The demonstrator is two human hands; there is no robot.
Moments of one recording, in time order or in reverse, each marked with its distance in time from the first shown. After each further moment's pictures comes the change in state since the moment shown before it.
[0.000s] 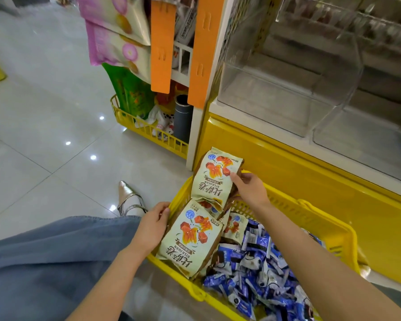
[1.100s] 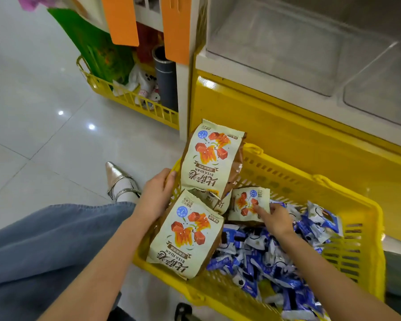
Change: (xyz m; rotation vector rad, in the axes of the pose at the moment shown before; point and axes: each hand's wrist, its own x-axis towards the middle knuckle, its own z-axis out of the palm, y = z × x) left_hand 0.060 0.016 0.024 0.233 -0.065 0.074; right_hand 0.015 0.156 -0.025 -0.314 0.024 0.347
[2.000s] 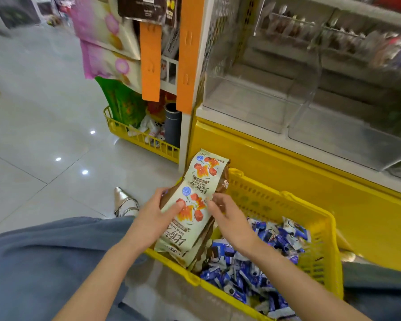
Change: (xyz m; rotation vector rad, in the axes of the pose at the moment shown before) left_hand -0.110 0.062 -0.063 -0.349 -0.039 -0.103; right_hand -0.172 -0.092 -0.023 0.147 -0.200 -0.625
